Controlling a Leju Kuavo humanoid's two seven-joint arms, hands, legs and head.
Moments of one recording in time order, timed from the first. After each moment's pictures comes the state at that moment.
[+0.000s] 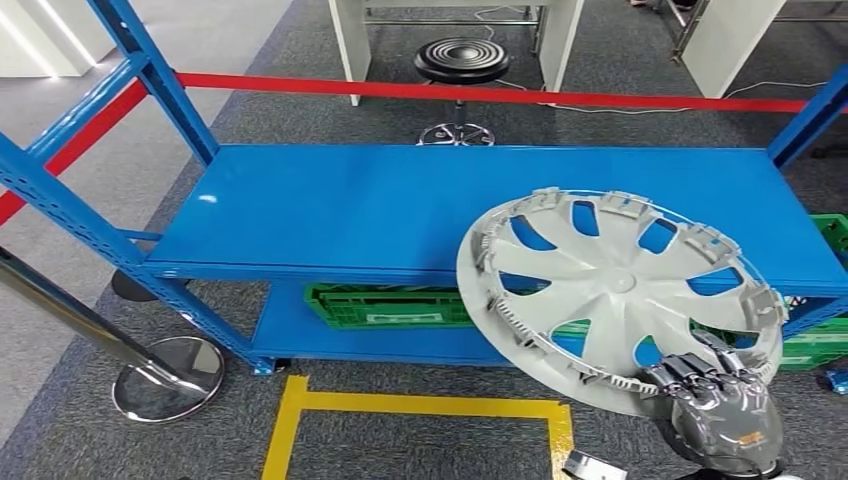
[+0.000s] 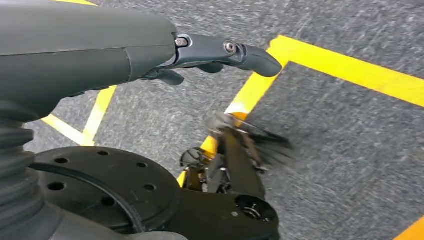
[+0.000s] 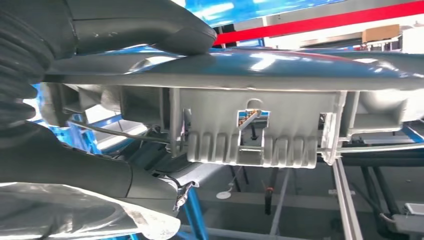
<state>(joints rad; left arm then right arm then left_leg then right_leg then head) -0.07 -0.18 0.89 -0.23 -0.40 0.23 -0.39 0.39 0.01 -0.07 -1.91 1.24 -0.68 -0.44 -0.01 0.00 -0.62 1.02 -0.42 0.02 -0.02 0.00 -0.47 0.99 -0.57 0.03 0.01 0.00</state>
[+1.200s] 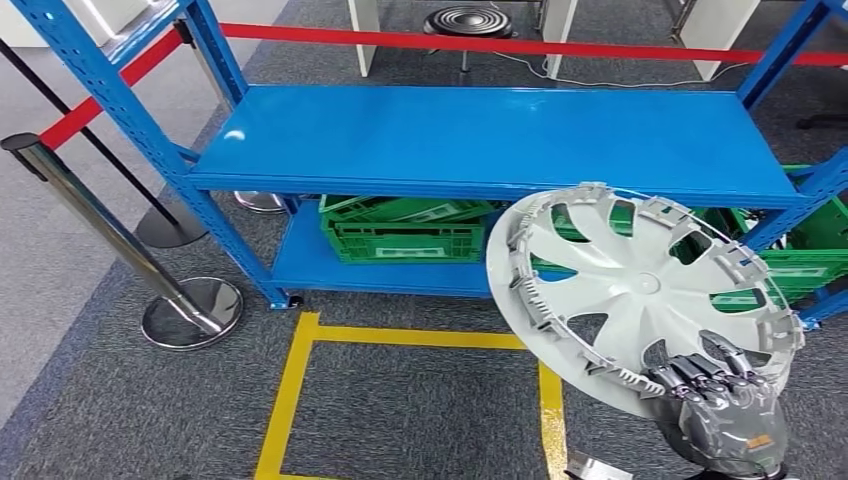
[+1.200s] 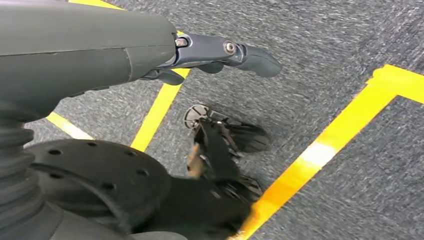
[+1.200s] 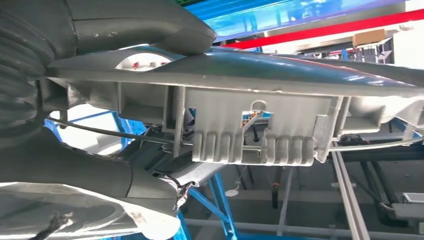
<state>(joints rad) -0.08 -0.18 0.90 -0.23 -0.42 0.24 -0.40 0.39 -0.01 -0.05 -1.92 1.19 -0.68 -0.45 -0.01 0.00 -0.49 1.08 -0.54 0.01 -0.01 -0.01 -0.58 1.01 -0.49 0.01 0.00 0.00</state>
